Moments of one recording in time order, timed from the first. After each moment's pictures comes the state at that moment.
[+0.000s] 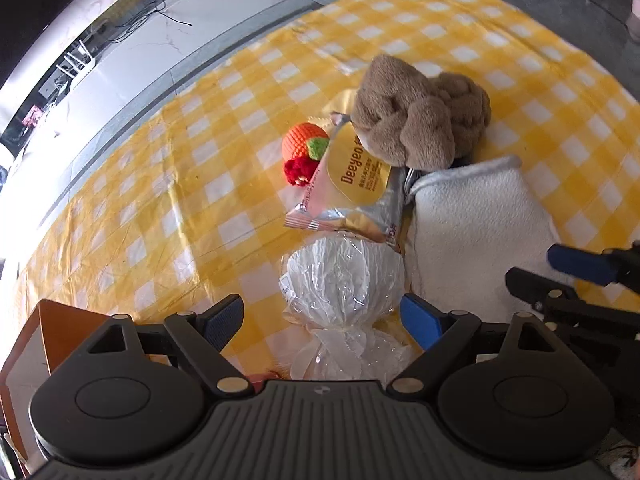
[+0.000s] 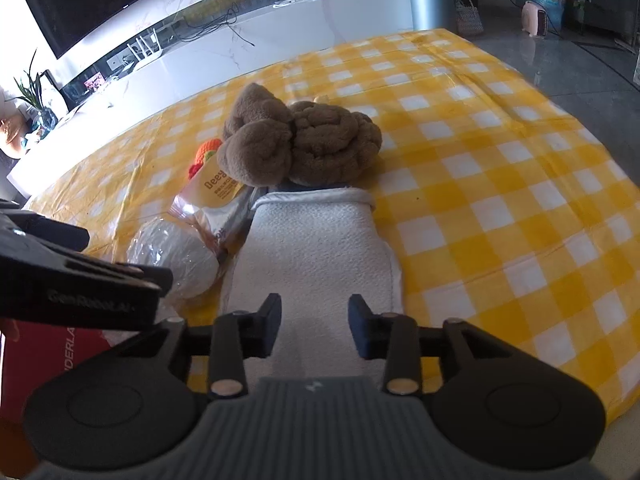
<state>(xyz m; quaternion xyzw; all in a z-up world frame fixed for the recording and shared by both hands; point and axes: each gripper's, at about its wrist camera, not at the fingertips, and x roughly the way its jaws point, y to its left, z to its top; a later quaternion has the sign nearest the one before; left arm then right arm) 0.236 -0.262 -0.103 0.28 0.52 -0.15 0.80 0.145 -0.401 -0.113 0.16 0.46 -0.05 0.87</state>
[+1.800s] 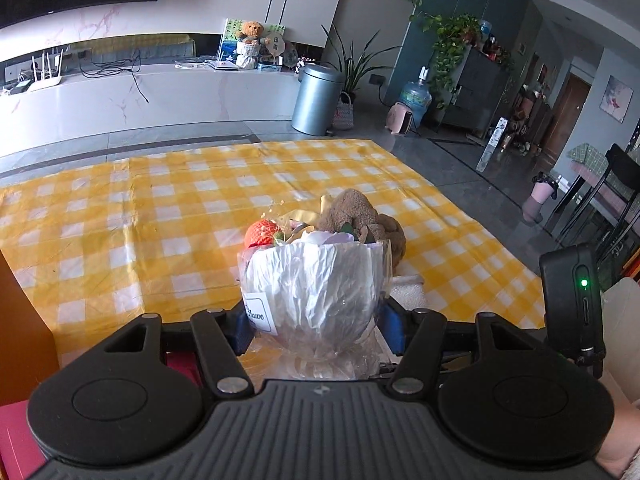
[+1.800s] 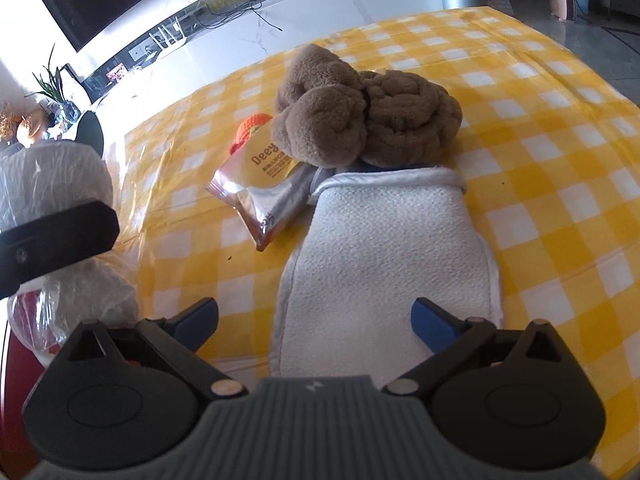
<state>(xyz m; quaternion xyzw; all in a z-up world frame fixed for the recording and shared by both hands) 0.205 -0.166 -0.070 0.01 0.36 -0.32 0.87 0.179 -0.364 -0.140 0.17 0.47 0.00 0.86</state>
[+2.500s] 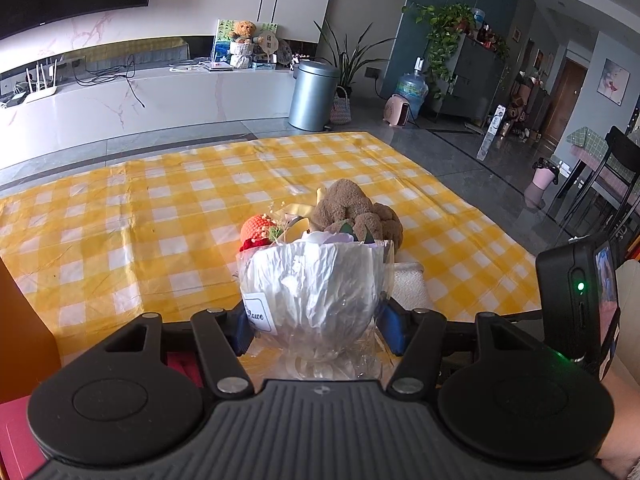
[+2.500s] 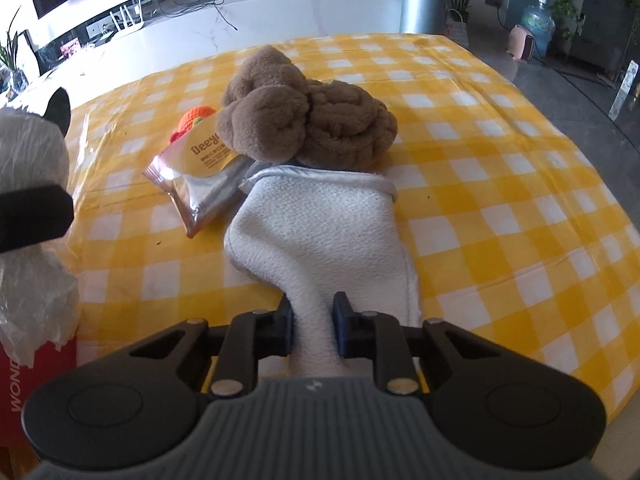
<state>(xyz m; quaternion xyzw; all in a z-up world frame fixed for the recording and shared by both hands) 0.197 -0.166 -0.073 0.02 0.36 -0.32 0.87 0.170 -0.365 -0.138 0.09 0.47 -0.09 0.87</state>
